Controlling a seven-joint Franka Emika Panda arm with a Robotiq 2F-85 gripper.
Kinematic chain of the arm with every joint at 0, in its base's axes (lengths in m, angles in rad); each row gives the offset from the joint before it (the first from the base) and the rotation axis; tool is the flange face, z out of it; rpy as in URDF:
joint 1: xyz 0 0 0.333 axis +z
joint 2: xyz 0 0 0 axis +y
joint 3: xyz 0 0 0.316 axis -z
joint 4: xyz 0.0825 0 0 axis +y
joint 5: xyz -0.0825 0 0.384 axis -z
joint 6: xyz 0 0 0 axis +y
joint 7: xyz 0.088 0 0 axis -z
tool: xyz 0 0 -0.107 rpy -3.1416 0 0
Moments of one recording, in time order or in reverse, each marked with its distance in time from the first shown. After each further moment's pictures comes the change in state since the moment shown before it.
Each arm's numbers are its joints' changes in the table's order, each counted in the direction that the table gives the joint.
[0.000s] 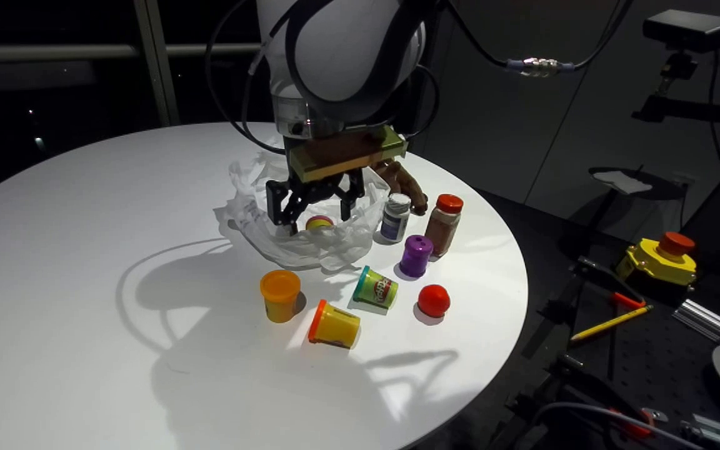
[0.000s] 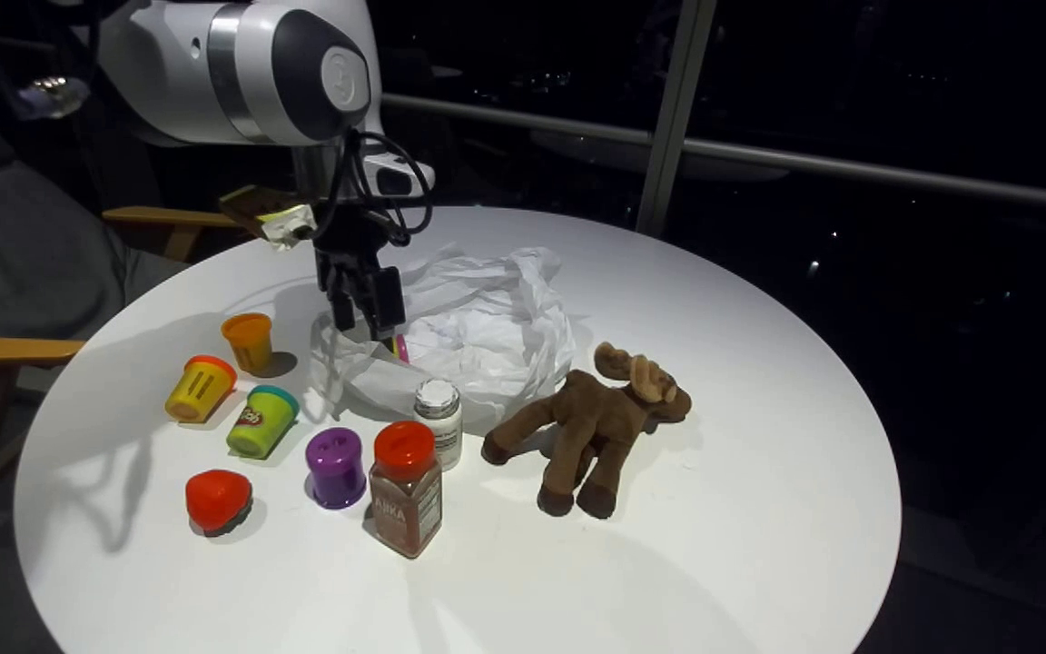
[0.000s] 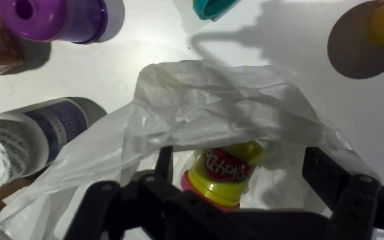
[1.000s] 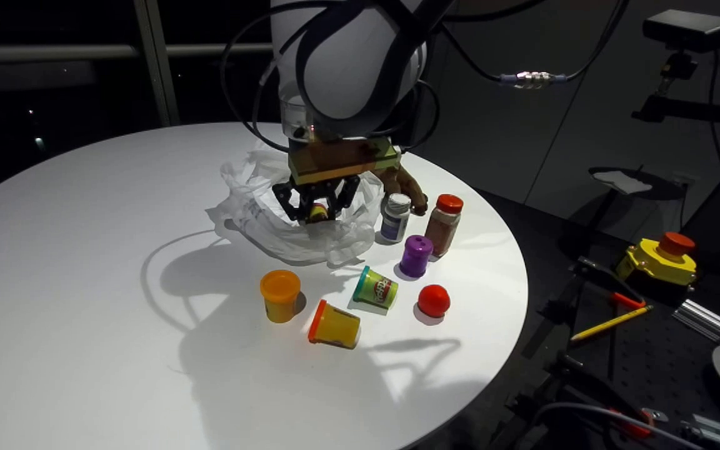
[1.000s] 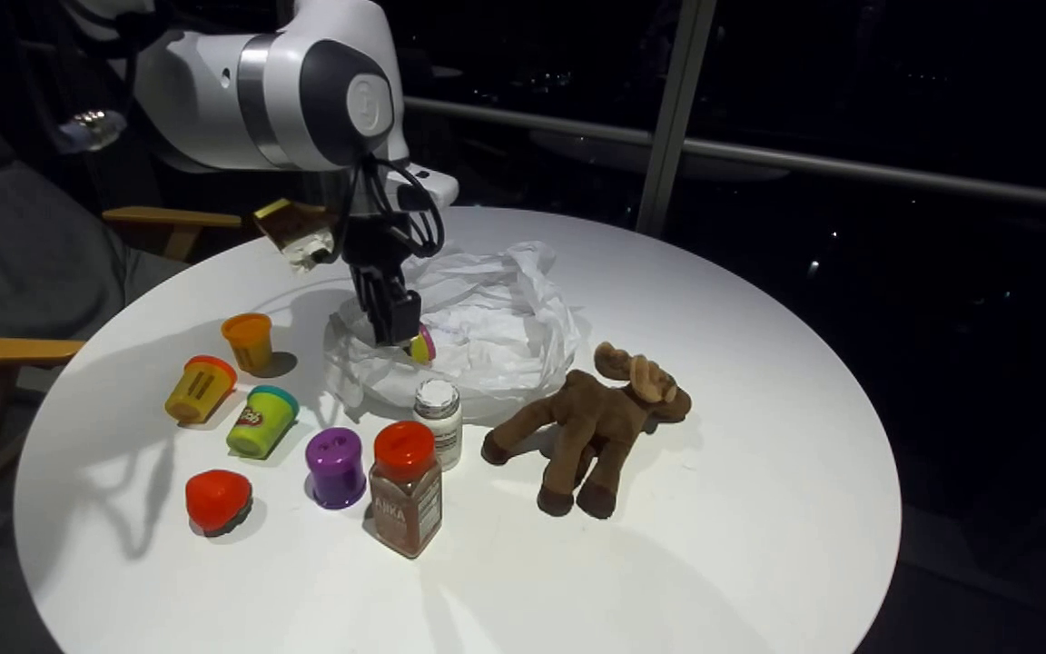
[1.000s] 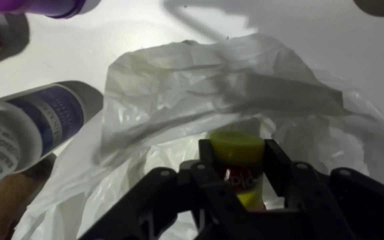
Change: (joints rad) arm -0.007 0.036 0.034 -0.010 0.002 -0.091 0.088
